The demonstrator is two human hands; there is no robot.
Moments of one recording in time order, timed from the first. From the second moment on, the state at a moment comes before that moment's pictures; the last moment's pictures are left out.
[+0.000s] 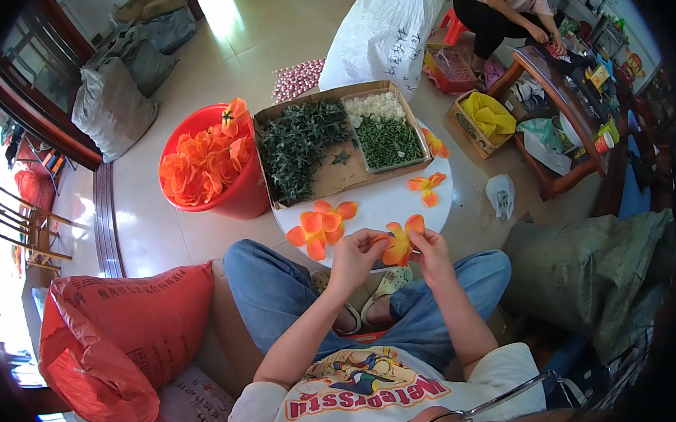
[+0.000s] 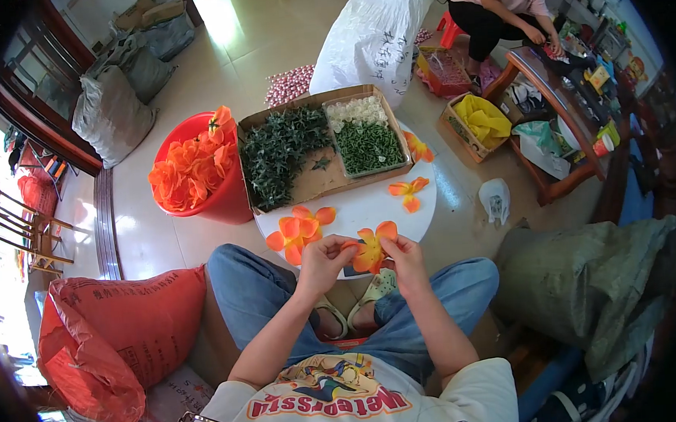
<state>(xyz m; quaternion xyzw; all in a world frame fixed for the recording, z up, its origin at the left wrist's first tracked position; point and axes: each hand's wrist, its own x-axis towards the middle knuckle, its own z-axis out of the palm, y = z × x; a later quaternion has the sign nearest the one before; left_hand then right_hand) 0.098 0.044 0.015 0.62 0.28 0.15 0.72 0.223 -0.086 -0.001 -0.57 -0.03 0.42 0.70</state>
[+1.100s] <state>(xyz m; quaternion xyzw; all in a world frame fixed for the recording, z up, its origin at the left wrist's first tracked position) 0.101 0.022 -0.026 0.79 0.20 0.33 0.48 0.273 -0.097 -0.053 -0.86 -0.34 -0.06 0.36</state>
